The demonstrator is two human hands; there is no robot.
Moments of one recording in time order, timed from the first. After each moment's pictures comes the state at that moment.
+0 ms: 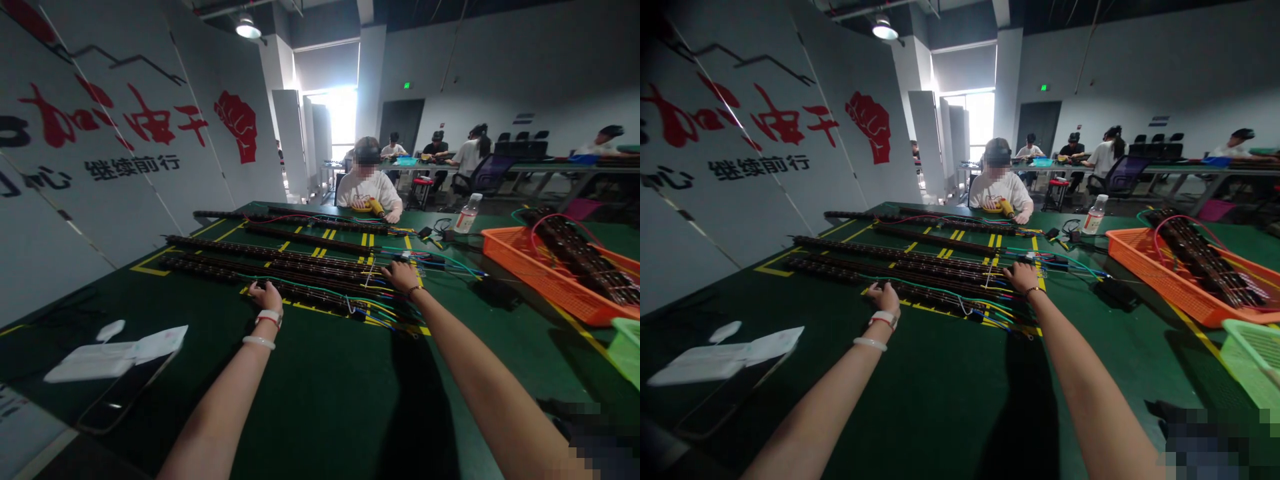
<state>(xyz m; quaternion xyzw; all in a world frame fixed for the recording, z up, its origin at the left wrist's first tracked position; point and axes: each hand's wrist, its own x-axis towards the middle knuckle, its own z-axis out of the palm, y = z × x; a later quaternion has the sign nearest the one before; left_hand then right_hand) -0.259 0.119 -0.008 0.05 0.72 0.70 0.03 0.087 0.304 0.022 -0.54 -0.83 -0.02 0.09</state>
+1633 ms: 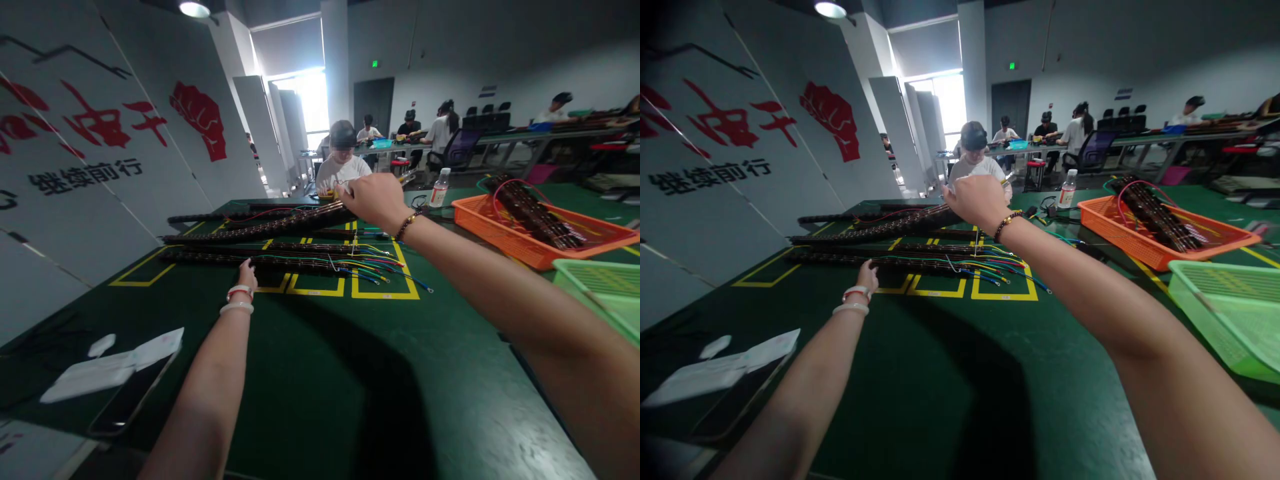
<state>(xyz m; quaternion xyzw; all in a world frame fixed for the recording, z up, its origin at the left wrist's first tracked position) -0.303 0.131 0.041 0.08 0.49 0.79 0.36 0.050 0.154 0.266 -0.42 -0.84 -0.22 0.26</state>
